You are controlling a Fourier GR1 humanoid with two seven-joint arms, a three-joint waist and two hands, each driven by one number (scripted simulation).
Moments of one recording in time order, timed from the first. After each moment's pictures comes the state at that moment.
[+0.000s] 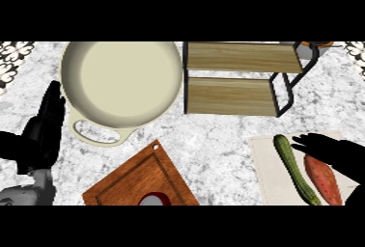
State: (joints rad) left arm -0.09 0.27 0.00 -1.64 0.10 0.25 0.13; right arm -0.02 -0.66 0.07 -1.48 1.02 0.41 -0.63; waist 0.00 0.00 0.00
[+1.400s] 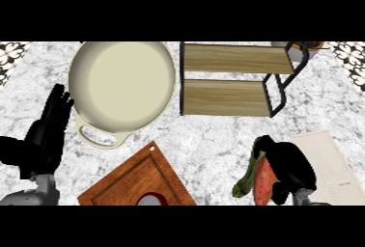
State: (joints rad) left arm -0.06 0.21 0.01 -1.69 0.05 0.21 0.16; right arm 0.03 -0.12 0.16 -1.64 1.29 0.35 0.11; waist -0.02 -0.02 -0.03
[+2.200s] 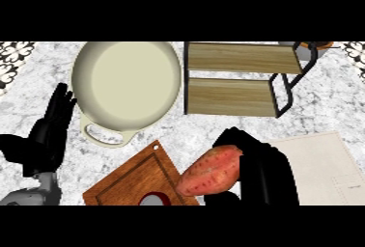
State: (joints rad) left arm -0.07 0.21 0.01 -1.67 0.04 0.20 0.15; right arm -0.21 -0.01 0.62 -2.10 1.09 0.10 1.04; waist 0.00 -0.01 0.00
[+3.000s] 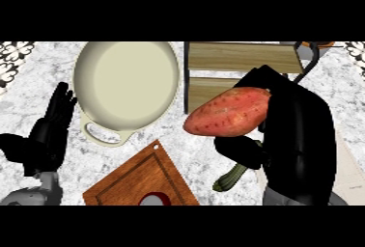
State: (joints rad) left arm -0.08 0.20 0.01 -1.68 0.02 0.20 0.16; right arm -0.58 -0.01 0.38 -2.04 1.13 0.18 1.13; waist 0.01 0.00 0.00
